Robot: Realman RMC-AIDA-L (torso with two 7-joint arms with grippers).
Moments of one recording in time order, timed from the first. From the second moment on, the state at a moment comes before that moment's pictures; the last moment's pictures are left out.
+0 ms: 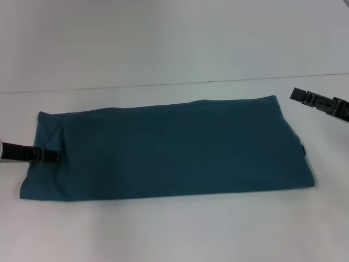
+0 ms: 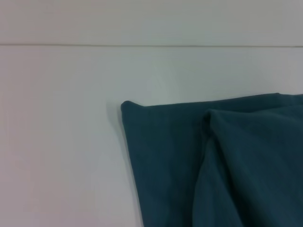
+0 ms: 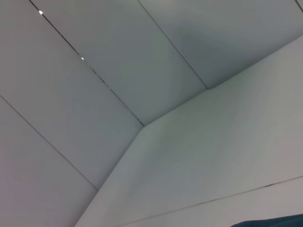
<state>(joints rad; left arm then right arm) -0.72 -2.10 0.72 0.80 2.77 1.00 -2.48 0.50 2.02 -0.35 -0.63 -1.94 -1.42 1.86</state>
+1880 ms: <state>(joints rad) -0.75 -2.09 0.73 0.86 2.78 1.12 -2.46 0.51 2.02 -0.35 -0.63 -1.94 -1.42 1.86</state>
